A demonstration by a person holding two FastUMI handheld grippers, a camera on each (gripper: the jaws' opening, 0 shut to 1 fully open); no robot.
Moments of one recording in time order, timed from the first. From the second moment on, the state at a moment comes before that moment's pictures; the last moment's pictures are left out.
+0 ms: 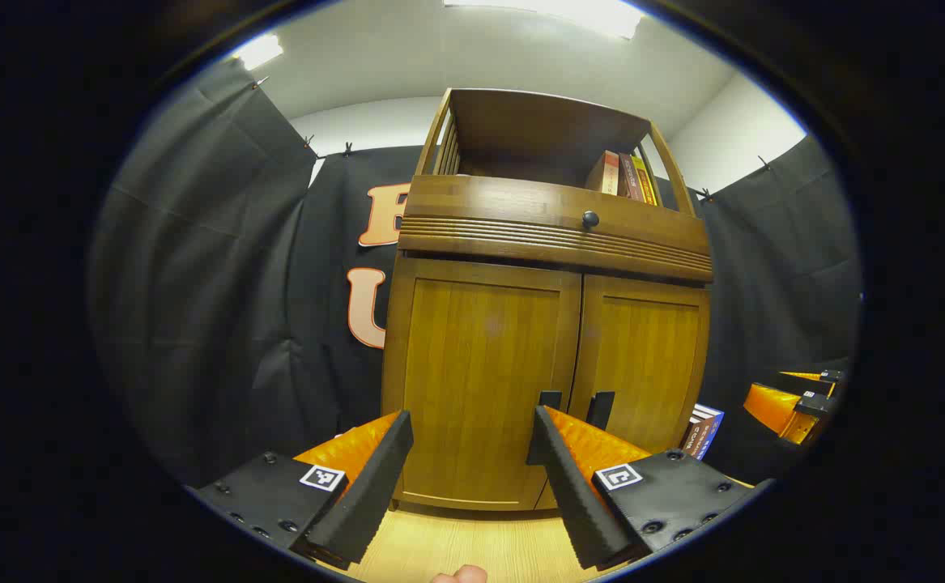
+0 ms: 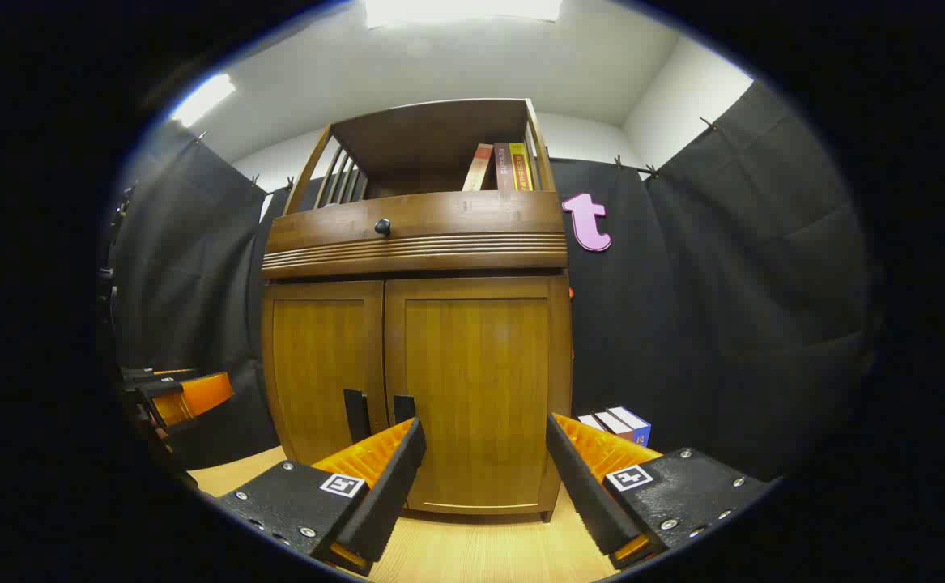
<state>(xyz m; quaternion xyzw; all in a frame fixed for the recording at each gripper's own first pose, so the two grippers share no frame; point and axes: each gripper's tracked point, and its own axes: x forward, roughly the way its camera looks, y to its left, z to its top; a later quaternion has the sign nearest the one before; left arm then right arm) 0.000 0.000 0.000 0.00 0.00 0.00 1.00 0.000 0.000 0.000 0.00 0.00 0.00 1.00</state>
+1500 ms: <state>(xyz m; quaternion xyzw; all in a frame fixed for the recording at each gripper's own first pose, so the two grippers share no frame) -0.001 0.009 -0.006 -0.01 0.01 0.02 1.00 0.000 0.016 -0.015 0.03 0.02 0.04 1.00</state>
